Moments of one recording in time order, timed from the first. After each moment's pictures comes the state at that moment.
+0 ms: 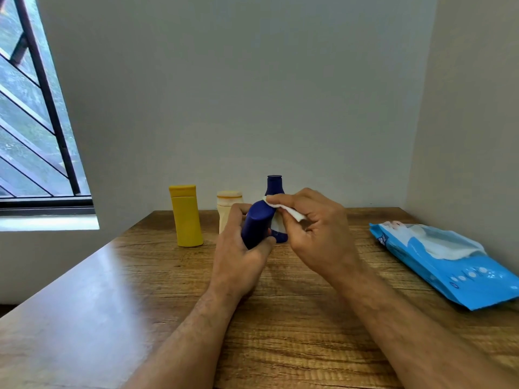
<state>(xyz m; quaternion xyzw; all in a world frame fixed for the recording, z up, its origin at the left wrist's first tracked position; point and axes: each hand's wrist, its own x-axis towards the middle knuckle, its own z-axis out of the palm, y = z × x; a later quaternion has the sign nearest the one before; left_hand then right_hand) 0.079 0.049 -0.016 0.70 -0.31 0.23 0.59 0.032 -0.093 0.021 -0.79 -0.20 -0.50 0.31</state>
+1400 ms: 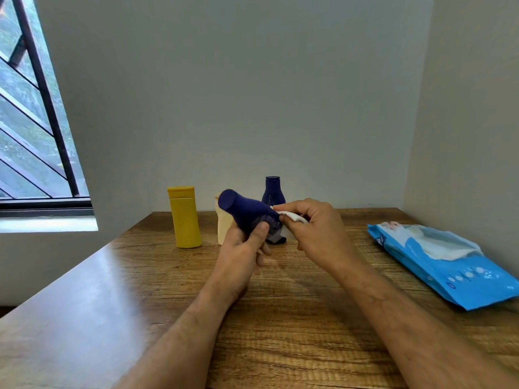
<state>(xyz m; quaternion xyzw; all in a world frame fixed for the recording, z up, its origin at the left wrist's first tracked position) 0.077 0.045 -0.010 0.64 -0.26 0.04 0.73 0.044 -0.103 0.020 -0.83 -0.06 -0.32 0.46</state>
